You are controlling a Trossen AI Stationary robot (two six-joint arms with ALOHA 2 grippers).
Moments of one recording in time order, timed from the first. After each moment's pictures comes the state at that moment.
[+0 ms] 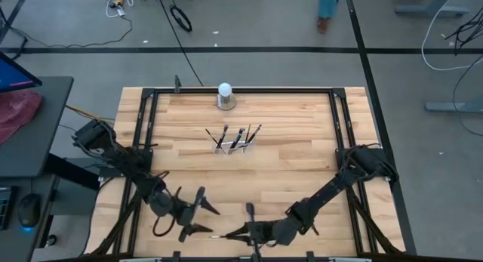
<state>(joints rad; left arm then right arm) -0.77 1.57 0.54 0.86 -0.45 0.20 0.68 2.05 1.29 0.55 0.52 0.18</state>
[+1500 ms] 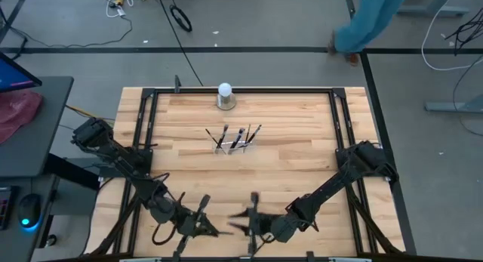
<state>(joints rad) -0.77 1.55 0.75 0.68 -0.33 0.22 0.66 2.01 1.30 0.53 0.66 0.11</state>
